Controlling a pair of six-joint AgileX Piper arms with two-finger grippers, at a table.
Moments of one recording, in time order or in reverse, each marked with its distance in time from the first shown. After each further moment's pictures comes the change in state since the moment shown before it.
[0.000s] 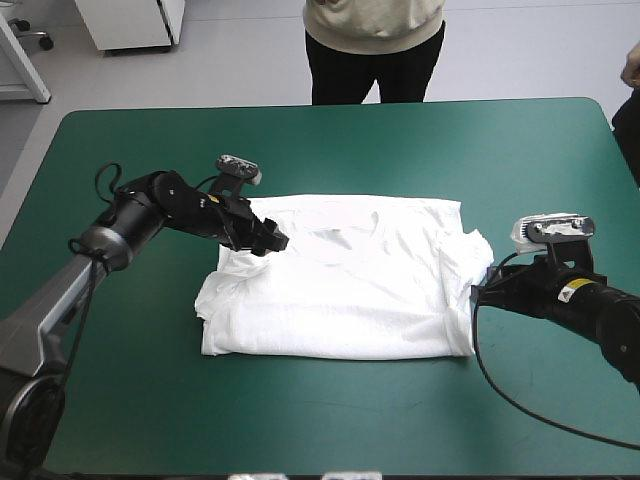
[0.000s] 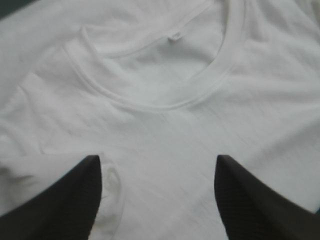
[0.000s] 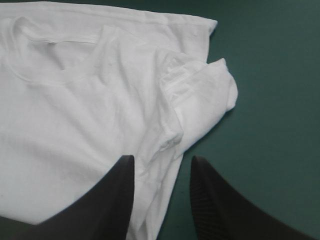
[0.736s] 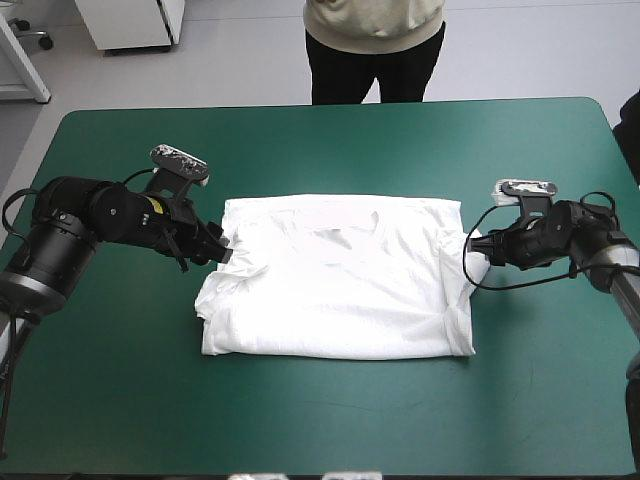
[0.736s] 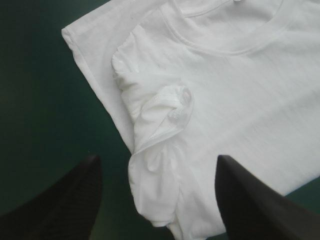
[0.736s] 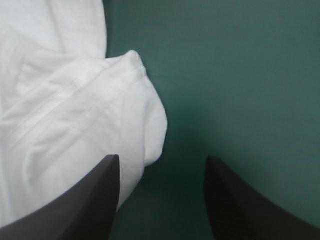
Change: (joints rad) left arm 0.000 -0.251 -0.025 0.387 0.202 -0.238; right arm -0.144 0.650 -0.204 -0.018 -0.084 -0.074
